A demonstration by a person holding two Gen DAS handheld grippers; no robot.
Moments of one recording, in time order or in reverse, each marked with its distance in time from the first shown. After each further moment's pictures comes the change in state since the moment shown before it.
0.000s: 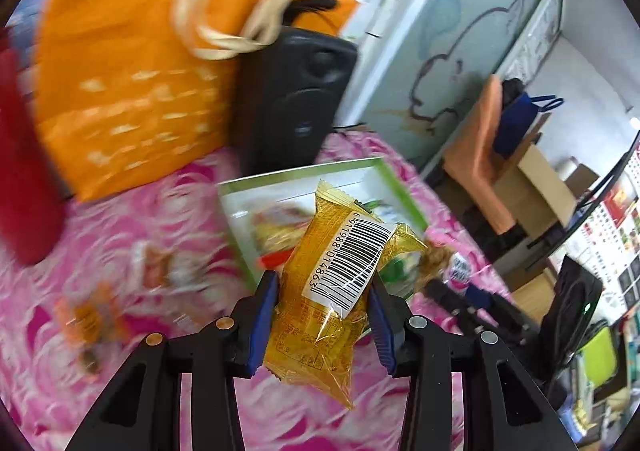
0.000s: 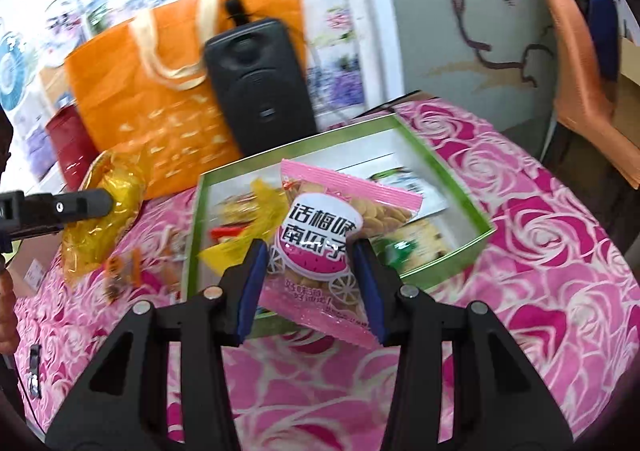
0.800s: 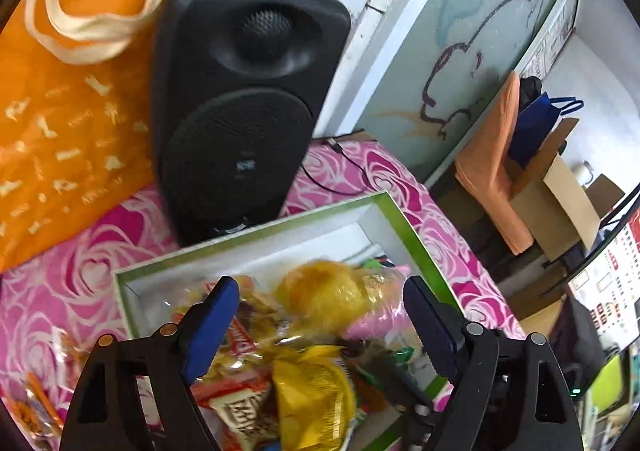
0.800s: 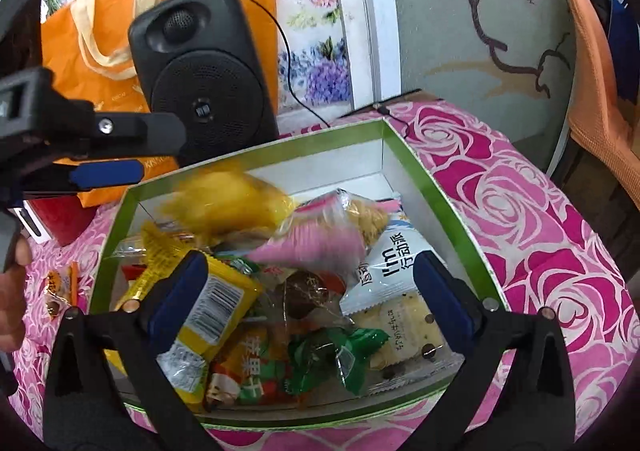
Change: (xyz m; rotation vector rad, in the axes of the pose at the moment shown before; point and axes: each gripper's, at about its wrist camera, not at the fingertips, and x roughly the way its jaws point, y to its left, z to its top) left arm 0.118 -0.022 0.060 -0.003 0.002 0.042; right arm 0.088 -0.039 0.028 -0.058 0.017 -0.009
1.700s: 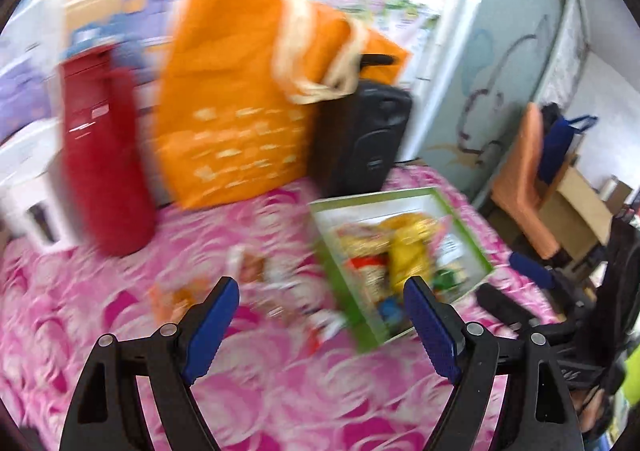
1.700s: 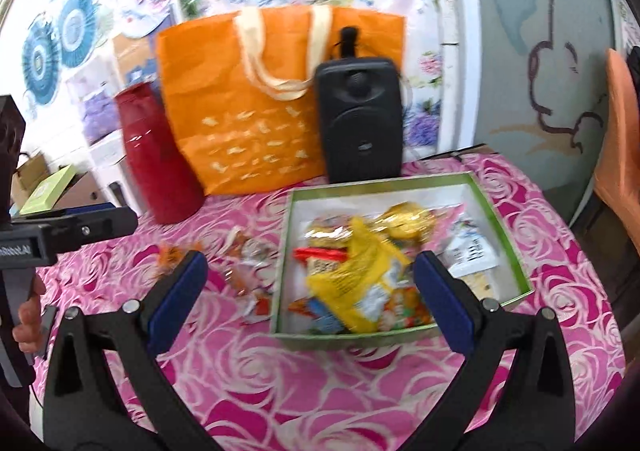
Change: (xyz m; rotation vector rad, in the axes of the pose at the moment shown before) left arm -0.206 0.067 -0.117 -0.047 -0.170 0.232; right arm -0.118 0.128 -0.011 -0.164 -0.034 0.158
